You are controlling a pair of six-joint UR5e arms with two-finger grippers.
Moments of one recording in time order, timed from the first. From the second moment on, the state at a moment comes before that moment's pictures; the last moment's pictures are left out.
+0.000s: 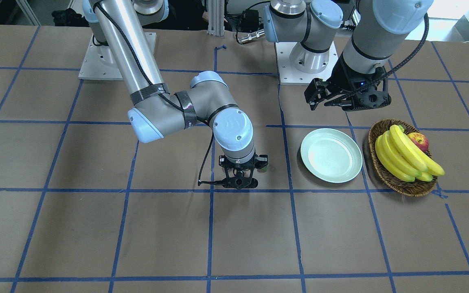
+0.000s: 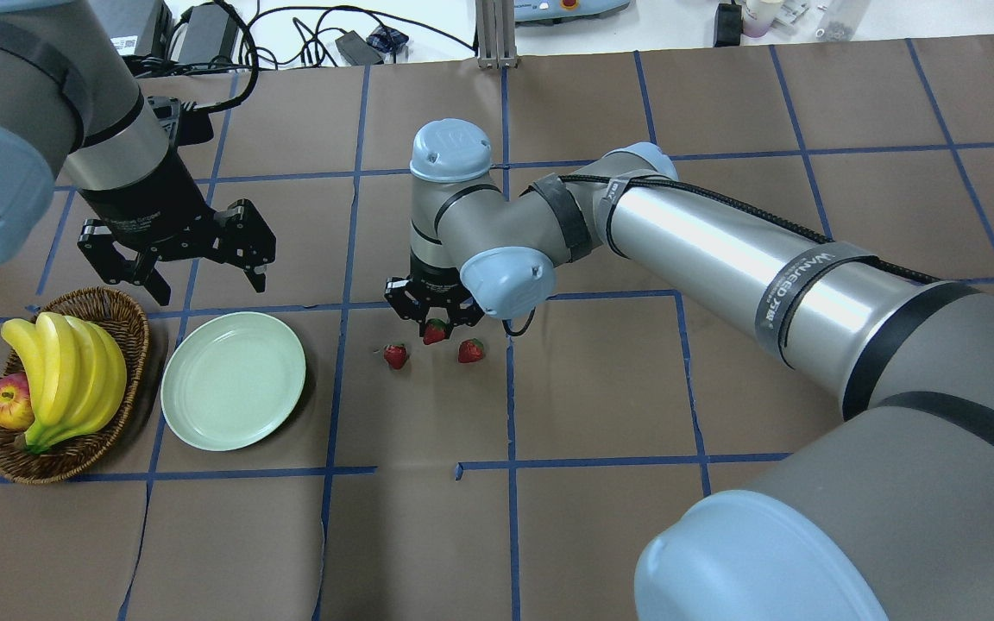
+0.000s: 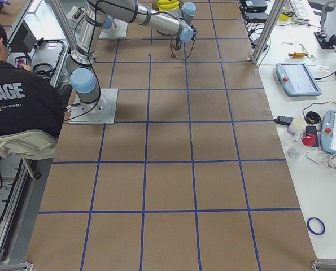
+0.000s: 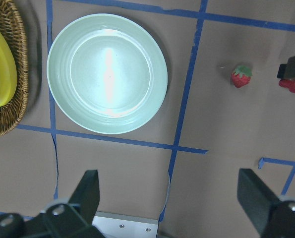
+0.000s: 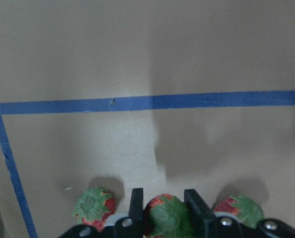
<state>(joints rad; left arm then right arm) -1.51 -1.54 -1.71 -1.62 1.62 -0.09 2.04 -0.96 1.54 -2.08 -1.33 0.51</state>
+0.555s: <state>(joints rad) -1.51 -1.54 -1.71 -1.62 1.62 -0.08 2.06 -0.96 1.54 -2.08 -1.33 0.52</state>
